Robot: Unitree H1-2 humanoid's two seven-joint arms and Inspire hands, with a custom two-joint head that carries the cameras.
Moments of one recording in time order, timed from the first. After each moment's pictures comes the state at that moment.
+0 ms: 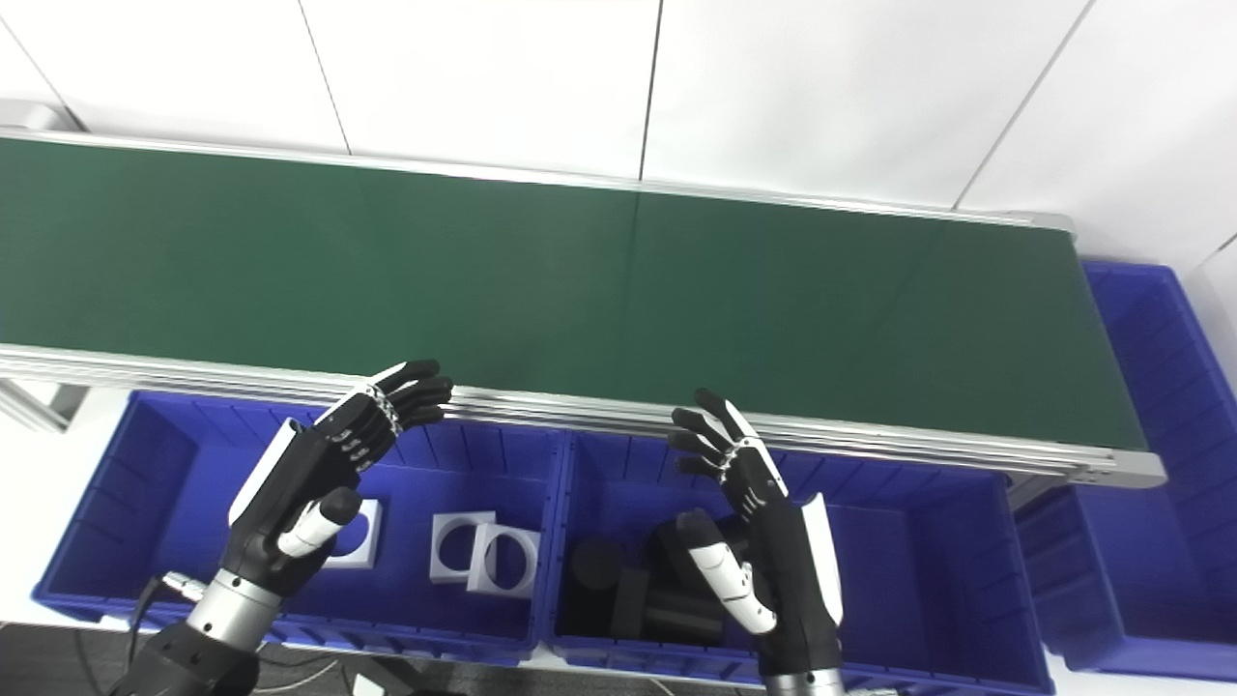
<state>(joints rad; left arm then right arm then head) 0.34 0.13 -0.11 -0.23 -0.12 -0.26 -0.32 0.47 -0.05 0.22 -0.32 -0.13 -0.31 0.03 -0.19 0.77</state>
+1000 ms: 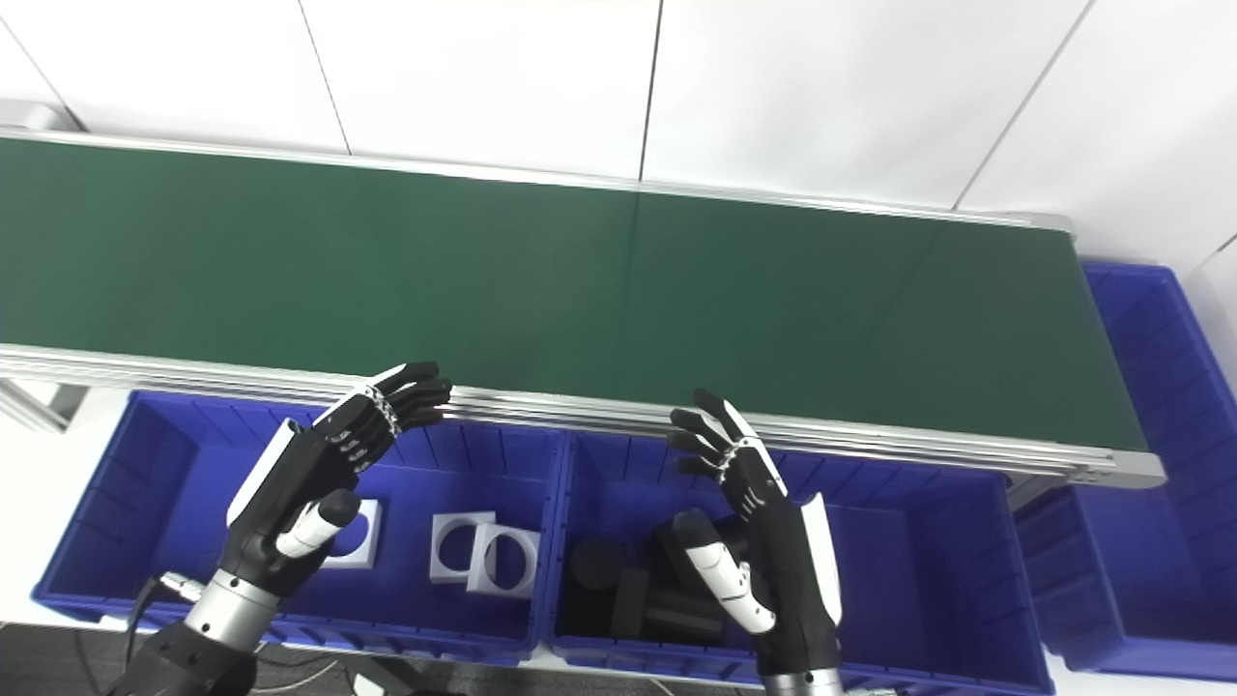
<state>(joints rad) 0.34 0.14 -0.11 -0.23 -0.12 -0.26 -0.32 0.47 -0.04 0.22 -0.32 -0.13 -0.31 0.03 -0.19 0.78</state>
